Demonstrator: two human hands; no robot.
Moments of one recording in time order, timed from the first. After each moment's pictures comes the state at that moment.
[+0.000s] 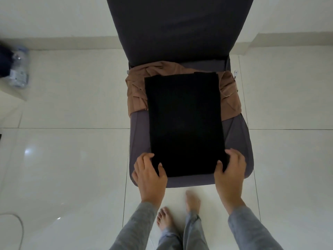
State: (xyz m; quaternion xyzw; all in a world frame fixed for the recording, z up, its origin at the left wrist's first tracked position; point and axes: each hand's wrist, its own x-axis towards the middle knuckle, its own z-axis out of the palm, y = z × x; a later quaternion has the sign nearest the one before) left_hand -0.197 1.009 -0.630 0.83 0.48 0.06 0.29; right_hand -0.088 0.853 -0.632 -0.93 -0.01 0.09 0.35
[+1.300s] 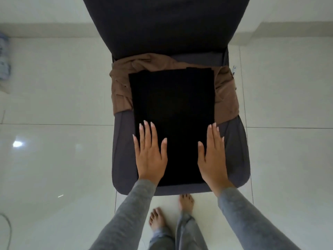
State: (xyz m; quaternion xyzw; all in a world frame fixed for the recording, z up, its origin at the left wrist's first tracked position) left_hand -0.120 1.026 -0.681 0.93 0.34 0.00 0.16; right_hand -0.032 0.879 -0.676 -0.92 -0.22 0.13 0.28
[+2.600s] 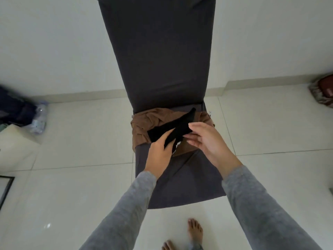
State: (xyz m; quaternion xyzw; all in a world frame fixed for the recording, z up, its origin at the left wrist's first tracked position) left_hand -0.111 1.042 -0.475 0.81 0.22 0.11 0.53; right_hand -0.020 0.926 -0.416 -0.63 0.07 0.37 0.68
